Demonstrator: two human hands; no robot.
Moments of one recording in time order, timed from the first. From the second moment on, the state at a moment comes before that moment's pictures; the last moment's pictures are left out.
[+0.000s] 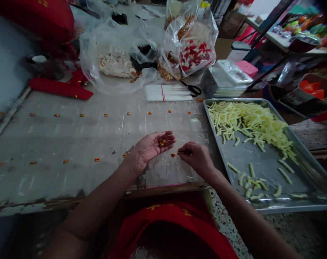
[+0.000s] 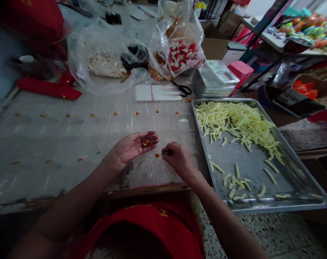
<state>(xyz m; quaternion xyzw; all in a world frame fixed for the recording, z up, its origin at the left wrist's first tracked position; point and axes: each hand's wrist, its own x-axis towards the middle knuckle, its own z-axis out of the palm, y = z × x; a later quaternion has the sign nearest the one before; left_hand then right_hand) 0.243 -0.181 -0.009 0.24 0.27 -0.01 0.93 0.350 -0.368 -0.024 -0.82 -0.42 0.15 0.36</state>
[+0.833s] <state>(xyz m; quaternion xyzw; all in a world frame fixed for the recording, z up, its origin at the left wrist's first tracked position) 0.215 -0.233 -0.003 0.84 0.15 0.17 0.49 0.318 -0.382 -0.012 -0.61 -0.17 0.40 0.66</state>
